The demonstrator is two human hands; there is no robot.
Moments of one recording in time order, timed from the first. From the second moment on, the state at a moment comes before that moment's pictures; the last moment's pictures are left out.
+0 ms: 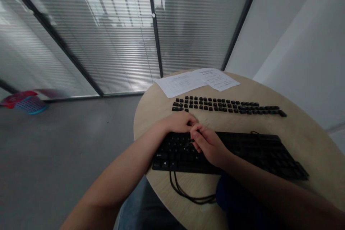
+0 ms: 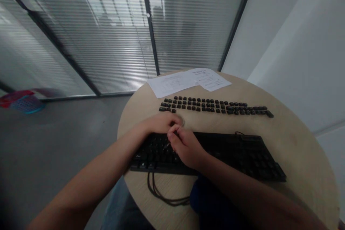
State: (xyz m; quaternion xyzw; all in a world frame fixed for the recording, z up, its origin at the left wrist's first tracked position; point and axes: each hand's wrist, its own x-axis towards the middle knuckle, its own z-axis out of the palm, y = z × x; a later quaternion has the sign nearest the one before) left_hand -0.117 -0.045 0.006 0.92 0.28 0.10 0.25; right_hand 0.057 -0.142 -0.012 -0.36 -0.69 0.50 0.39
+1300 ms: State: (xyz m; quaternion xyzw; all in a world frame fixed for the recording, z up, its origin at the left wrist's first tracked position) left_hand -0.115 -0.047 0.005 0.90 0.33 0.10 0.25; right_hand 0.059 -0.152 -0.005 -0.33 -0.85 0.27 0.30
